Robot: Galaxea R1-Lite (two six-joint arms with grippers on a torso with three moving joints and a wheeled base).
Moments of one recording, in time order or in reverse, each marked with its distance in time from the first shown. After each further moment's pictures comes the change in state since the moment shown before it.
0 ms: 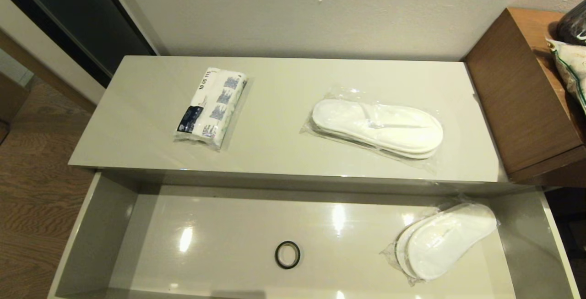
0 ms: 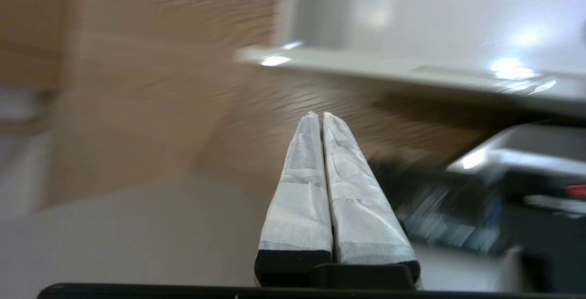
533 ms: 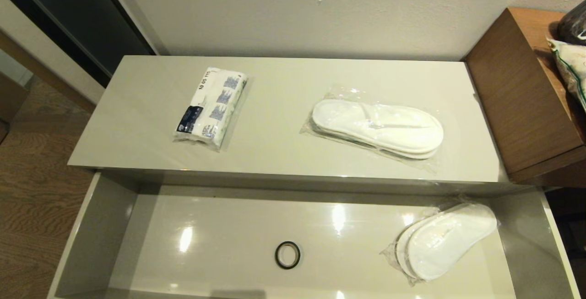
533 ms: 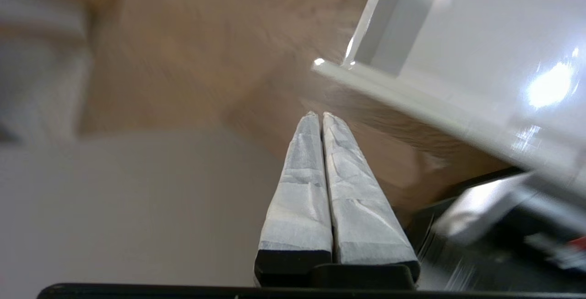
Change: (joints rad) left arm -0.171 0.395 -0.337 0.151 0.341 -0.313; right arm 0.000 0.000 0.000 0.000 0.000 0.000
